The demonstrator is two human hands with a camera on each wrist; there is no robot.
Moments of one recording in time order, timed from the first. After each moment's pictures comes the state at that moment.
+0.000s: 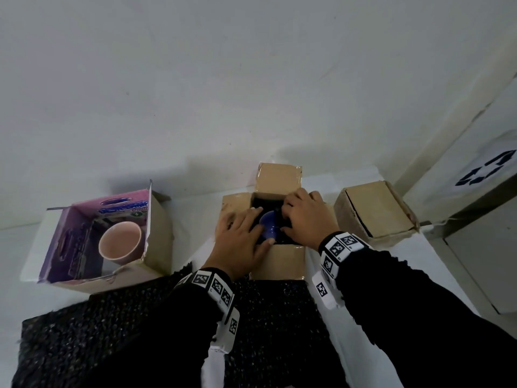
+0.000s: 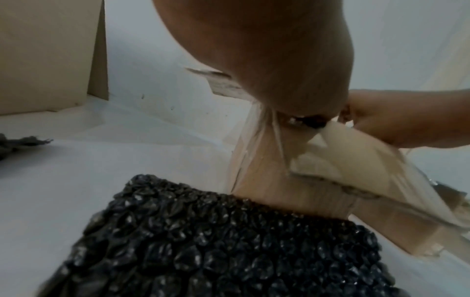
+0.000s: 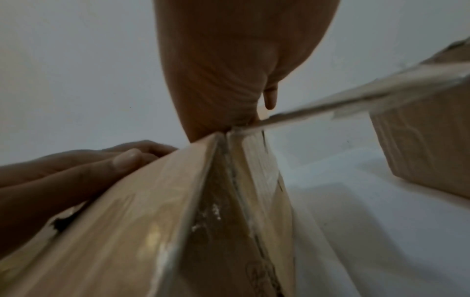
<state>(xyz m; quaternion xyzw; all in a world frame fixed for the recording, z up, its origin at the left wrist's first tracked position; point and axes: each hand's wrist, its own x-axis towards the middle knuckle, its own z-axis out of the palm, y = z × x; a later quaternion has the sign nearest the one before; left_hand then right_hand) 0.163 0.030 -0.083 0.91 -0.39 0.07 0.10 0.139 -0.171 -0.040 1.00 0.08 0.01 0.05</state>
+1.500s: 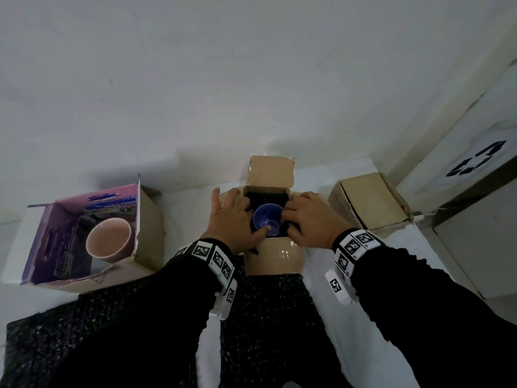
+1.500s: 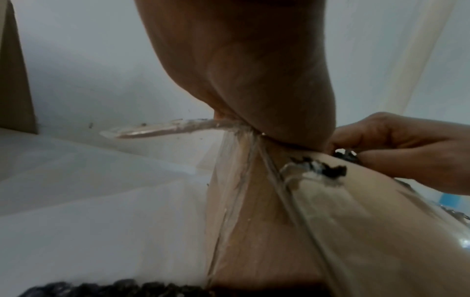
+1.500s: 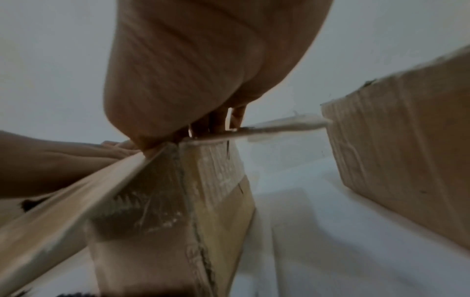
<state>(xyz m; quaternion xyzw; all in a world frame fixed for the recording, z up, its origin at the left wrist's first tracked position) 0.189 0.012 -0.059 0.94 -0.34 -0.05 -0.06 0.124 -0.196 -0.055 0.98 0.20 0.05 -0.06</state>
